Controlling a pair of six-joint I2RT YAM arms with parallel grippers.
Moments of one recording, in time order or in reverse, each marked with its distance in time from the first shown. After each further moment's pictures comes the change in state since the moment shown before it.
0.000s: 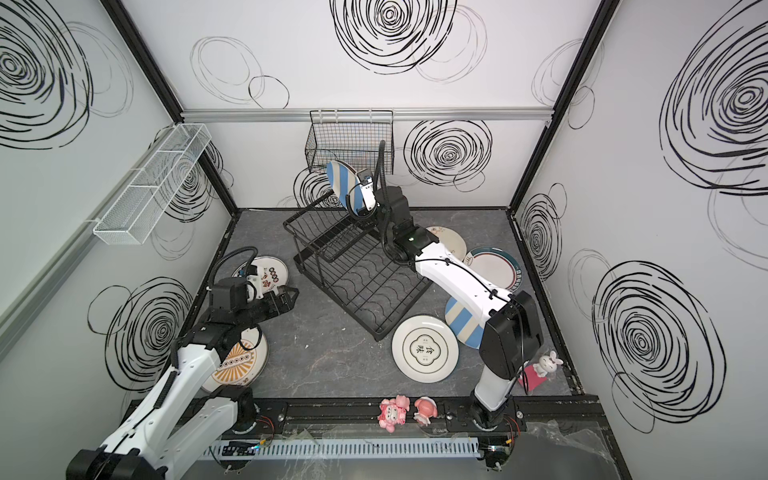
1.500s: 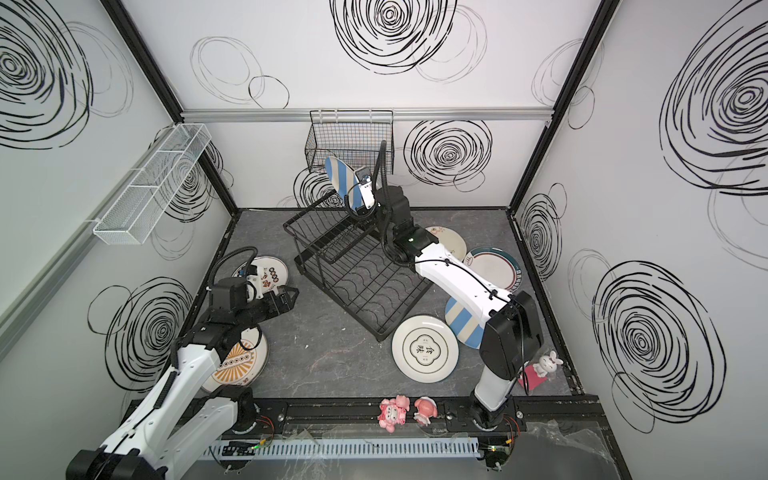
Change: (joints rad) left arm 0.000 -0.002 0.000 0.001 0.000 0.000; right arm 0.011 0.007 -0.003 0.052 -0.014 -0.046
